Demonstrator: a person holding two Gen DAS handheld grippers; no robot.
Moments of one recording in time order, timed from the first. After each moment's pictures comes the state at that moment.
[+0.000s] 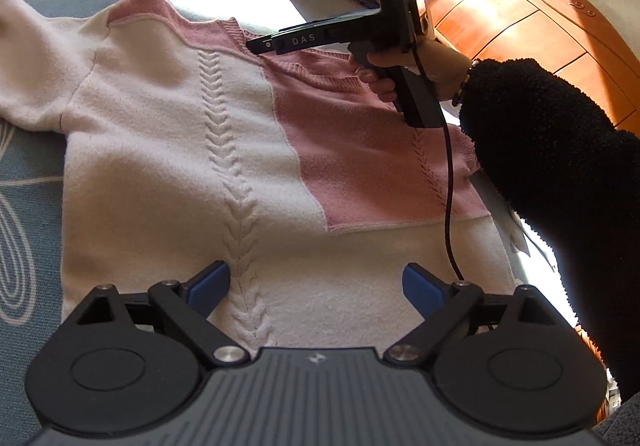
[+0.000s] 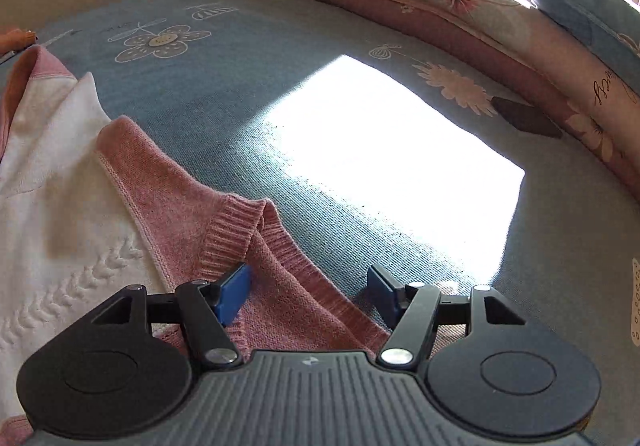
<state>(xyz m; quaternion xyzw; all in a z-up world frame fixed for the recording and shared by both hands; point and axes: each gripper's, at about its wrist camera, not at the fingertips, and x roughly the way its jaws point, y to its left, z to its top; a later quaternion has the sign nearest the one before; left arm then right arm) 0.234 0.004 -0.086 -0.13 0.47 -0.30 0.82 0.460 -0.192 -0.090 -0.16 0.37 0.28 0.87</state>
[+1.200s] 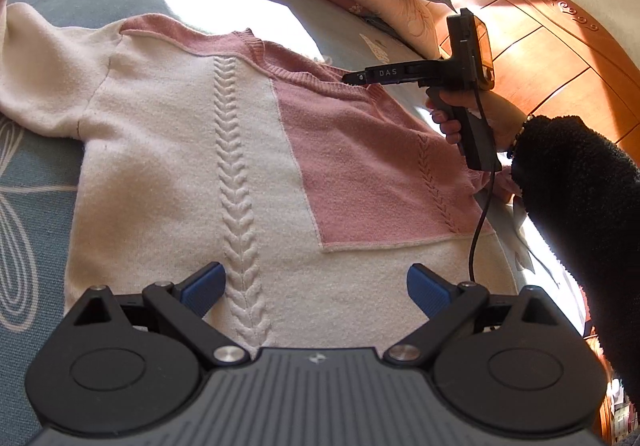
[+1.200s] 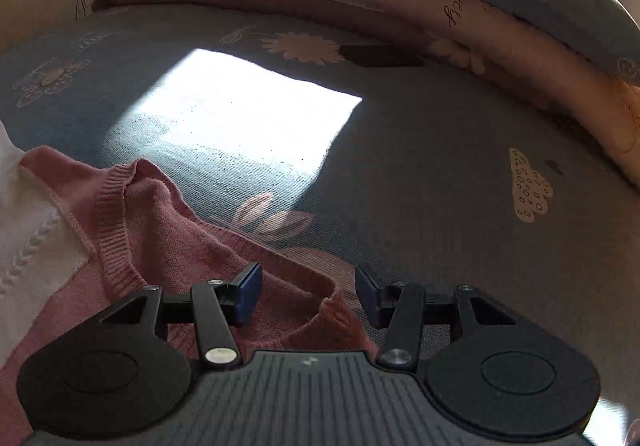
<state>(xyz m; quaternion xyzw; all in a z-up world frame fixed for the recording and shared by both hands) 0.229 0.009 -0.092 -0.14 0.44 -0.29 0.84 0.437 -0.292 -0.078 -0.09 0.40 0.12 0.90</state>
